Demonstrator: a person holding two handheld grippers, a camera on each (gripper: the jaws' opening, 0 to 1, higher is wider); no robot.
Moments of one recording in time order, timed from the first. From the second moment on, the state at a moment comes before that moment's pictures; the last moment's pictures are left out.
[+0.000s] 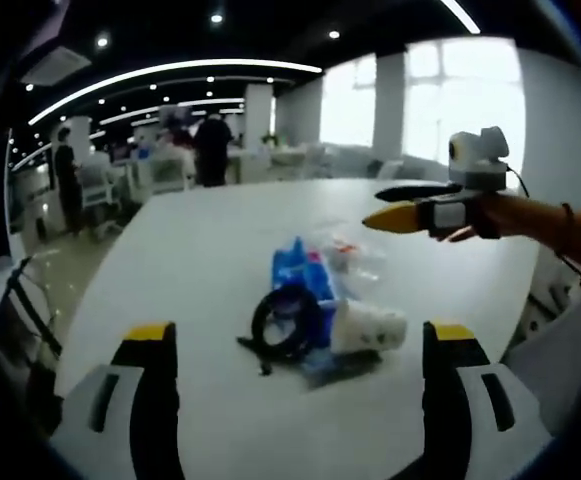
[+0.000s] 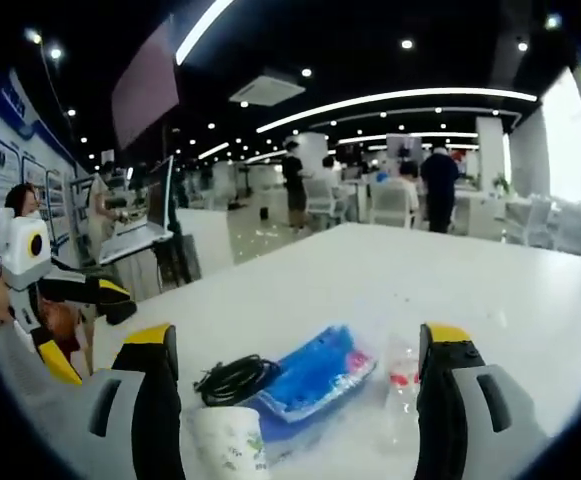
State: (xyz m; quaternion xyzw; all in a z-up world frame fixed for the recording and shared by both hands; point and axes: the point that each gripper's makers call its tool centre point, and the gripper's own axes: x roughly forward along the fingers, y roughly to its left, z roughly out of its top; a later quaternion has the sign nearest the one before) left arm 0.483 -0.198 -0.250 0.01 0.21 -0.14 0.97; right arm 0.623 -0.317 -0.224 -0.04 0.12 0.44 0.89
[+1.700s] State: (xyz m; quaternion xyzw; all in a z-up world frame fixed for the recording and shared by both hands) left arm 0.481 -0.201 -0.287 0.01 0.24 -0.14 0.96; right arm 0.731 -0.267 -0.335 -0.08 0.14 0.47 0.87
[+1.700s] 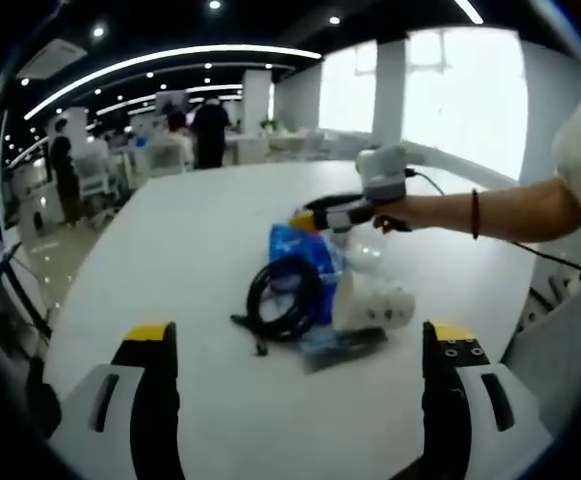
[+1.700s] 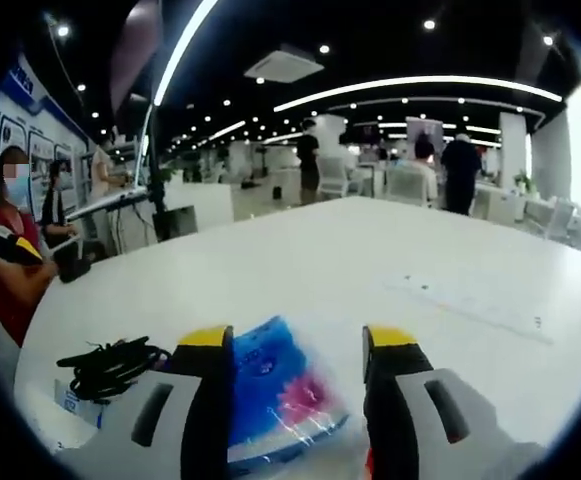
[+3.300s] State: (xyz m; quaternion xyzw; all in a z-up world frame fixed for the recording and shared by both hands) left arm 0.486 -0.191 -0.289 0.06 0.24 -0.13 0.96; right arm 0.724 -0.272 -0.363 -0.11 0.25 0.44 0.86
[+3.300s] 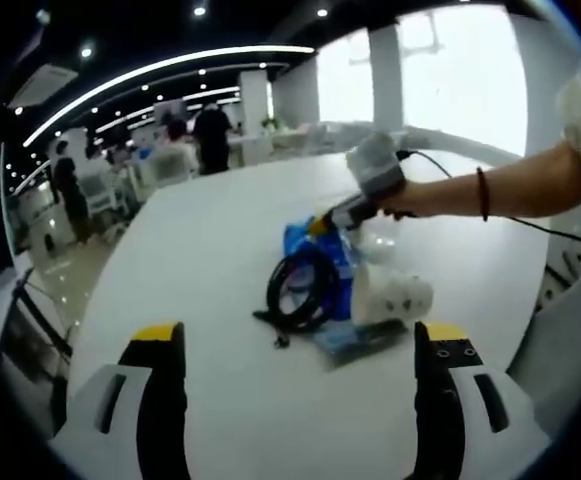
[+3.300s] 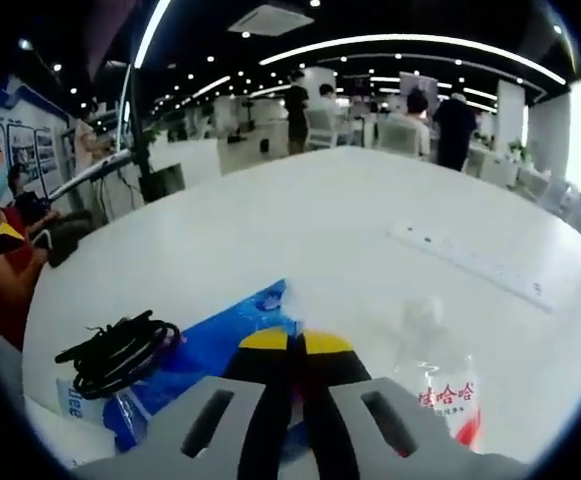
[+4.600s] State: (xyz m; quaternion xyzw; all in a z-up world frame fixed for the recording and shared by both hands) left arm 0.487 -0.202 -0.279 0.08 0.22 -0.15 0.96; right arm 0.720 -0.331 -0.294 -0.12 0.26 0.34 0.89
